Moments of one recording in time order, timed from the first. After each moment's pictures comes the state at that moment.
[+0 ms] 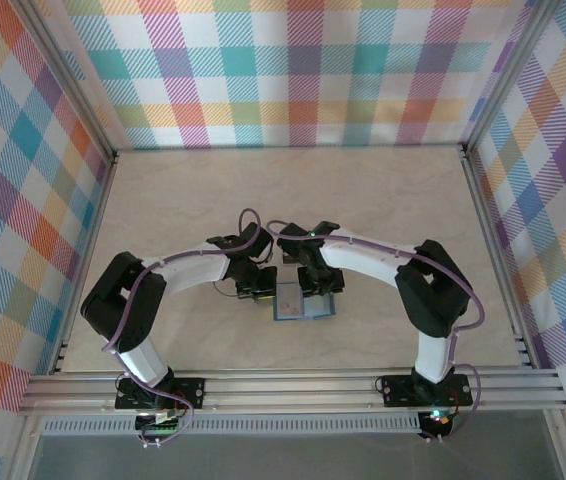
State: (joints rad) left arm -0.66 1.69 0.99 -0.56 0.31 -0.68; right arm 0.85 1.83 1.32 -1.03 0.09 0.71
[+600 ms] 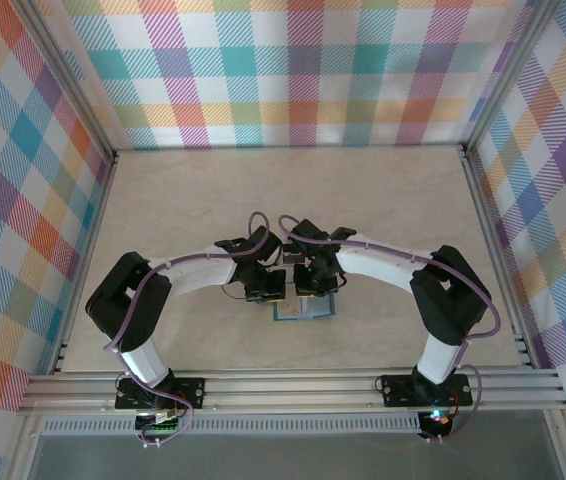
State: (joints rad) left arm -0.71 1.71 0.99 -0.51 0.33 -0.71; right arm 0.80 1.75 1.17 -0.77 -0.17 0.75
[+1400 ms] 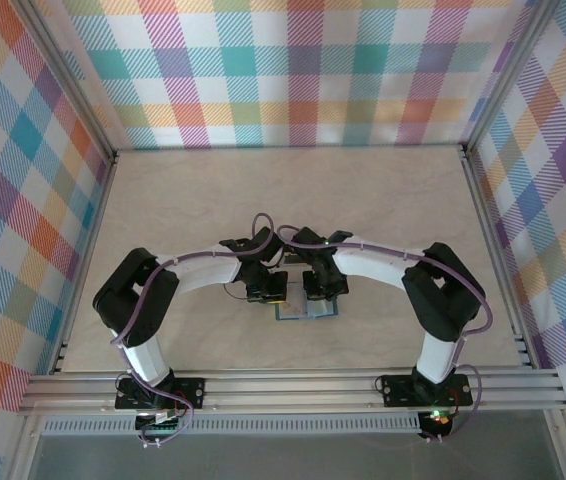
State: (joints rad) left arm -0.72 1.75 1.01 -0.52 0.32 -0.68; right arm 0.79 1.79 1.14 -0.84 0.02 0.66
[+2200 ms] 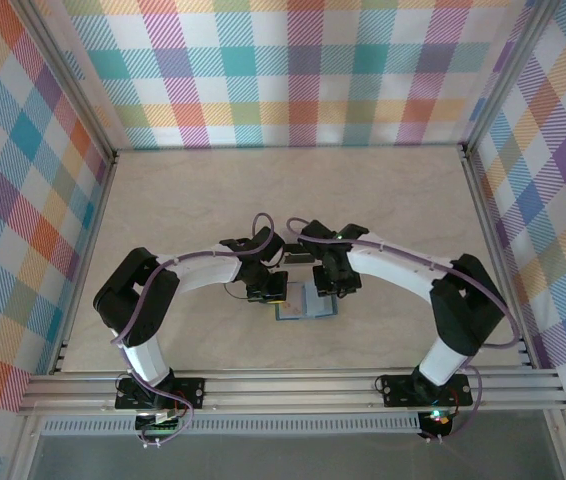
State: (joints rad) left arm -0.72 1.76 1.02 -0.53 0.32 -0.68; right arm 0.79 1.64 1.17 -0.99 0.07 0.64
